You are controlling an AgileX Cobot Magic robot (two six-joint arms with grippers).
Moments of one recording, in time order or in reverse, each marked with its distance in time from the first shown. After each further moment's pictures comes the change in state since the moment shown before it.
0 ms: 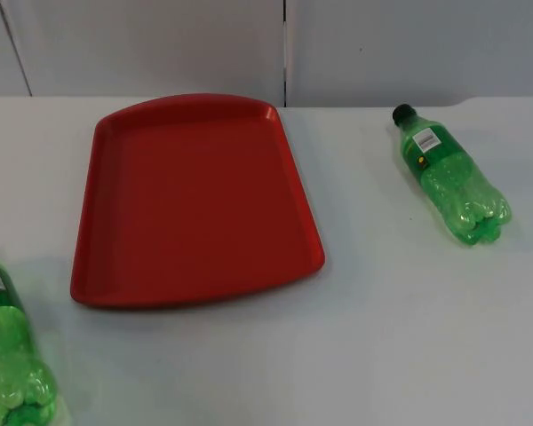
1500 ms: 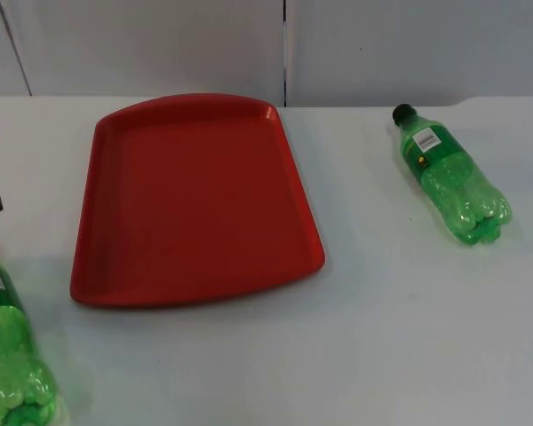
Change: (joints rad) right arm 0.000 0.000 0.000 0.000 0.000 0.000; left arm -0.013 0.897 -0.300 -0.003 -0.103 -0.339
